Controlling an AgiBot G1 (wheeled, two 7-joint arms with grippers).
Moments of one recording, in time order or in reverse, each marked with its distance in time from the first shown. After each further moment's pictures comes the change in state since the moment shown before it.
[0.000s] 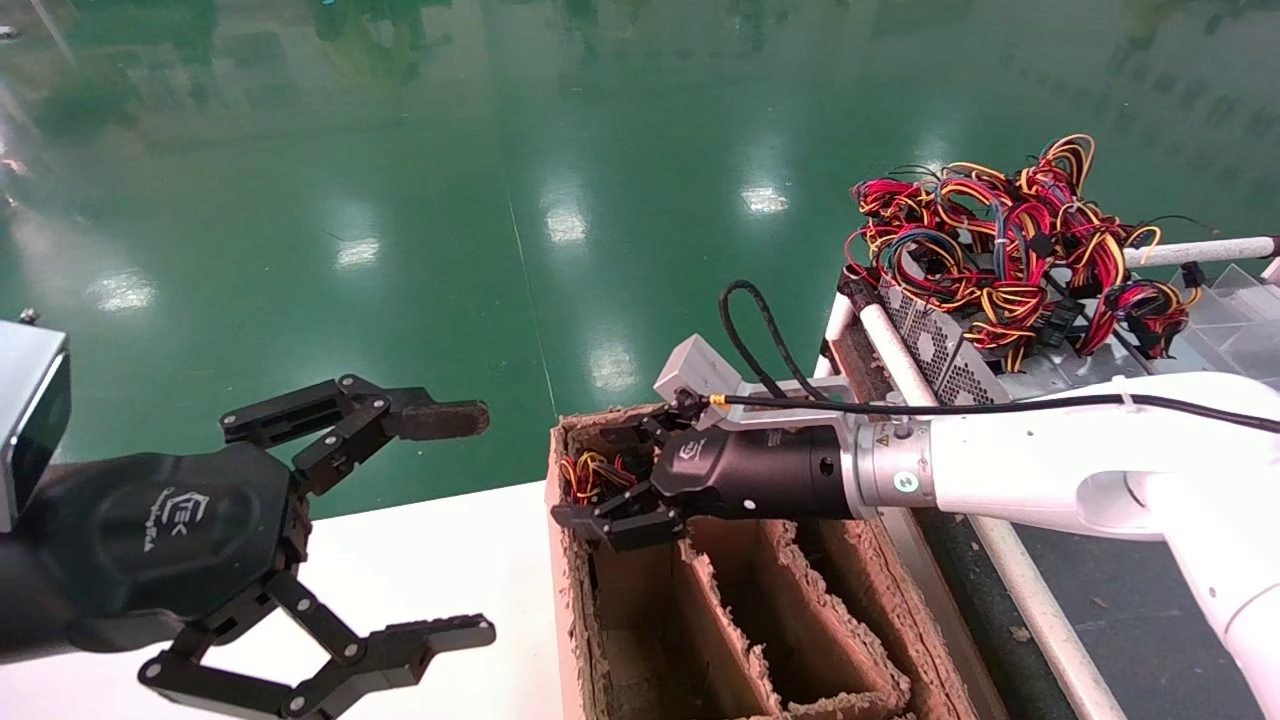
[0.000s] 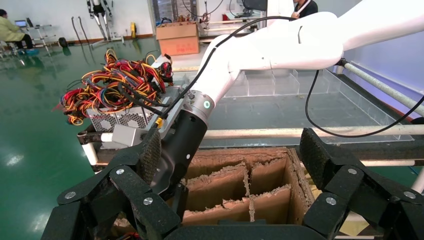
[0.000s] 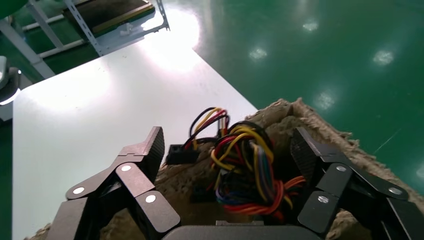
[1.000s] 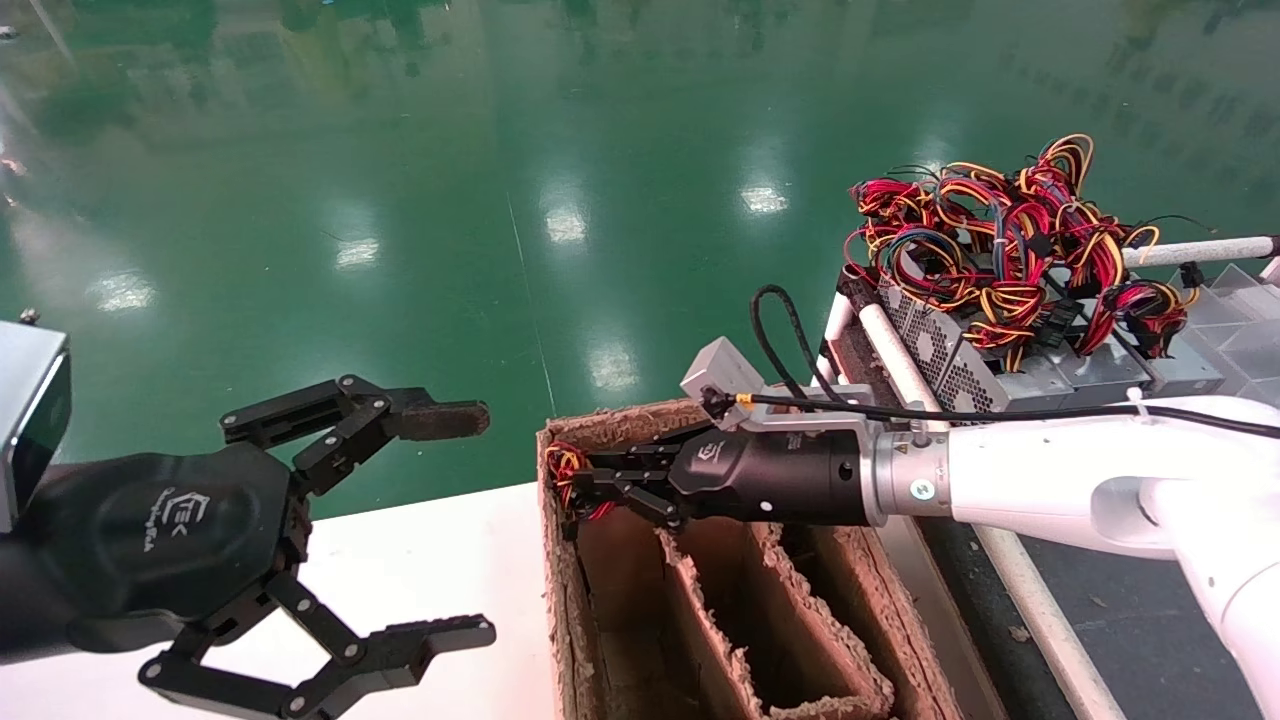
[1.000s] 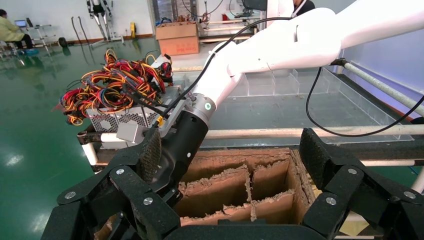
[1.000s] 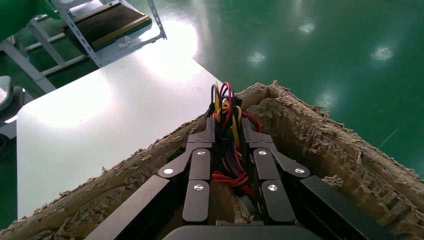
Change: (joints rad) left arm 0.000 0.000 0.000 0.000 0.000 0.000 0.000; right arm 0.038 -0.042 0.022 -0.237 0.035 -0.048 -0.126
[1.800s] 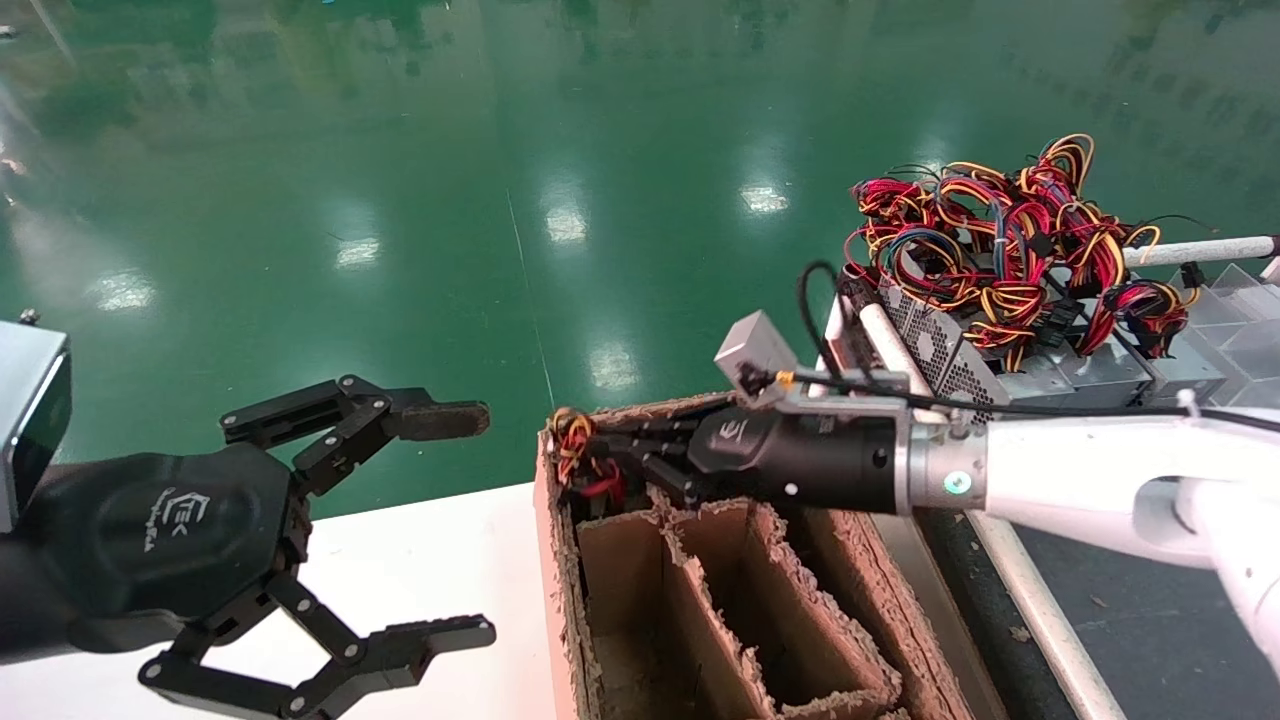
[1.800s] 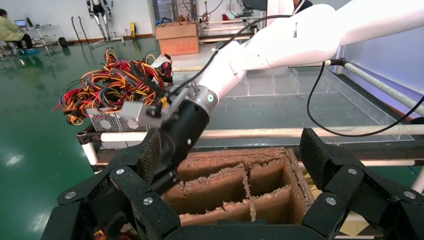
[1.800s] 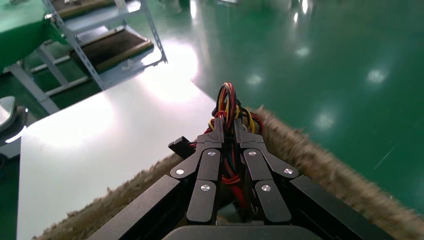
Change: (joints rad) left arm 0.000 0.000 0.000 0.000 0.000 0.000 0.000; right arm 0.029 0.029 0.050 -0.090 0.072 -0.081 -0.102
